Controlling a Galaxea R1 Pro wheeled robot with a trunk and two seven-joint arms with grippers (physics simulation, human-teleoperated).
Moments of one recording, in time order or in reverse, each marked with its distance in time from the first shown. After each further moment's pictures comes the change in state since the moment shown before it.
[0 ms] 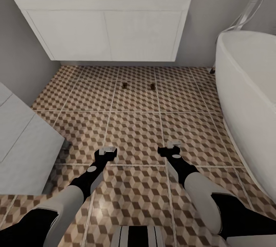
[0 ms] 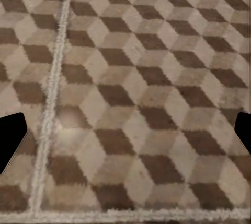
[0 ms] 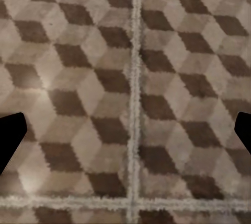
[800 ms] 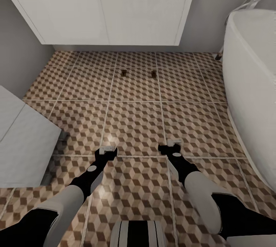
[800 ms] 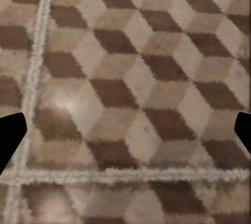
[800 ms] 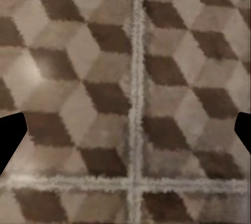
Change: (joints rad) left arm 0.000 -0.001 0.000 -0.010 -0.004 0.002 -0.001; right arm -0.001 -0.001 -0.001 -0.029 0.004 0.000 -0.002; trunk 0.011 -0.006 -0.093
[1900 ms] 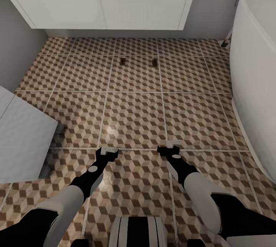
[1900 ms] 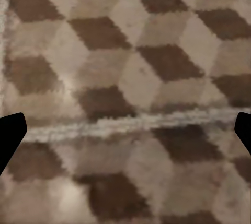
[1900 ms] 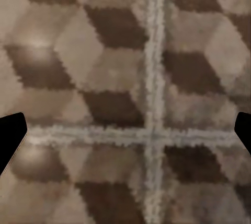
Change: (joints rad) left arm 0.000 0.000 -0.007 0.007 -0.107 -0.002 -0.001; right arm 0.000 0.003 0.002 0.034 -0.026 -0.028 0.005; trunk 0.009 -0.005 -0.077
